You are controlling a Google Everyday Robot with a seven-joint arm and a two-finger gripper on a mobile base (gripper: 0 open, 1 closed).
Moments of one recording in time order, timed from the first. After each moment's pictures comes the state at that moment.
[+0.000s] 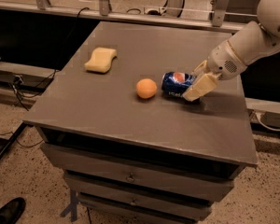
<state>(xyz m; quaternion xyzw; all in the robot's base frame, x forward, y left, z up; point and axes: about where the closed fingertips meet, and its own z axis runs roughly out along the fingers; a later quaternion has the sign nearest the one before) 0.570 -0.165 0.850 -0.54 0.78 0.24 0.23</state>
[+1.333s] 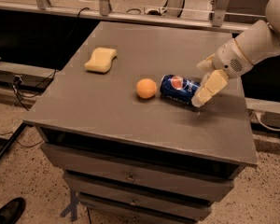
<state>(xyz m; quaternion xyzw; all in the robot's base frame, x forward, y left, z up) 0.572 -0.175 0.856 -0.52 0.78 0.24 0.24</state>
